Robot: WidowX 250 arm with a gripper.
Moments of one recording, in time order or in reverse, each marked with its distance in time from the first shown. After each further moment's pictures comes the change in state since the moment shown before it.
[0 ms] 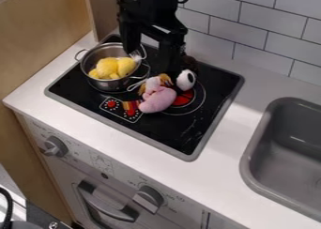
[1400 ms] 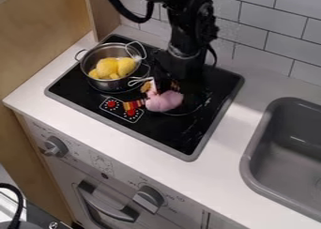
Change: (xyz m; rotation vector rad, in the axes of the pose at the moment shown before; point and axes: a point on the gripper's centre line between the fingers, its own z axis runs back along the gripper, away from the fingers) arm 0.017 -0.039 -0.075 0.059 -0.124 -0.040
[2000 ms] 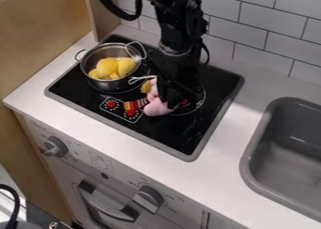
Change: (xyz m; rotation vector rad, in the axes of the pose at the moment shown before) arm -0.014 0.009 0.004 -0.072 0.046 -0.108
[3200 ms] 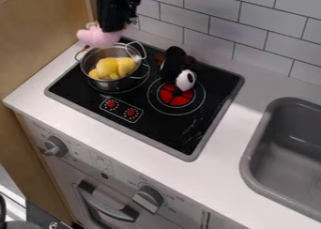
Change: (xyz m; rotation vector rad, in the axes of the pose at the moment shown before) arm -0.021 0.088 0.102 0.084 0.172 -0.201
